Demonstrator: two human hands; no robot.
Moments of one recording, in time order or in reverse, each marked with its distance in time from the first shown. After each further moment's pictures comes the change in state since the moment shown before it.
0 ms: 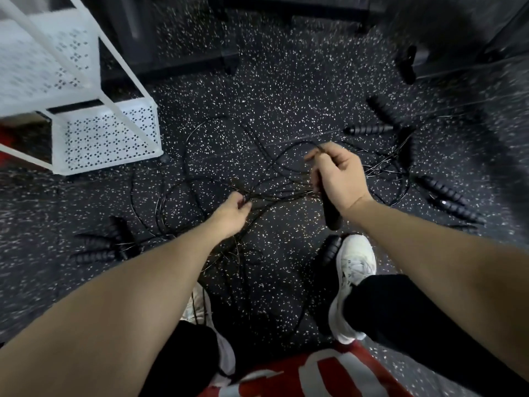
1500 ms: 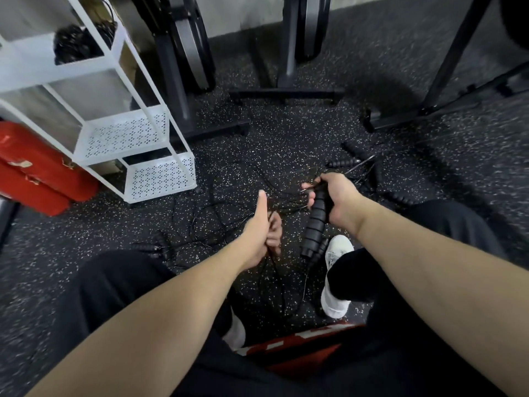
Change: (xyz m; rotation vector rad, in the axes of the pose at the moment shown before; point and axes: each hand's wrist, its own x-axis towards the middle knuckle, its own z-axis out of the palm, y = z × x) left_hand -0.262 0.071 0.056 -0.745 -0.090 0.059; right_hand -0.168 -0.094 -0.049 0.688 0.082 0.549
